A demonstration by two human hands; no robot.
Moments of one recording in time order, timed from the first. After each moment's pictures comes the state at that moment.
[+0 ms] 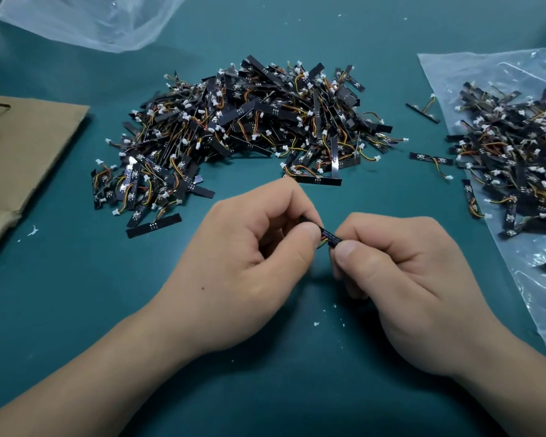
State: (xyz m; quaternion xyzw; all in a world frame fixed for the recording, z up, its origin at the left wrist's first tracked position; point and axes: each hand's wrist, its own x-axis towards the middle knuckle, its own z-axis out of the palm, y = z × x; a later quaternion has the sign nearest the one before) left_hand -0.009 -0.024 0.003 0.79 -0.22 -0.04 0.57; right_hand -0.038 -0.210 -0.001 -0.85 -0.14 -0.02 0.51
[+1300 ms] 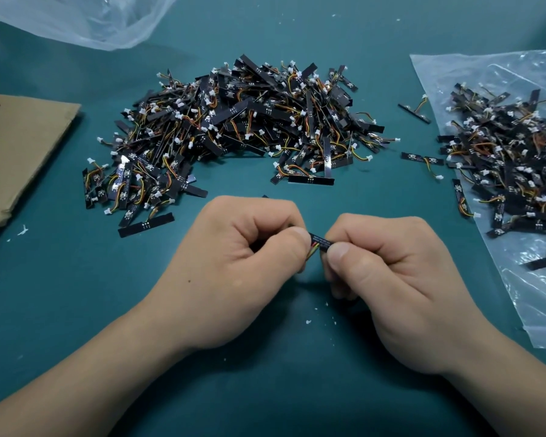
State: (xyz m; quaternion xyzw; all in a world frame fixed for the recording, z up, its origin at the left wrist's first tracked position) left_hand -0.010 -0.024 0.008 0.79 -0.23 -0.05 0.56; right_hand -0.039 -0.210 0.001 -0.83 -0.15 -0.01 0.53
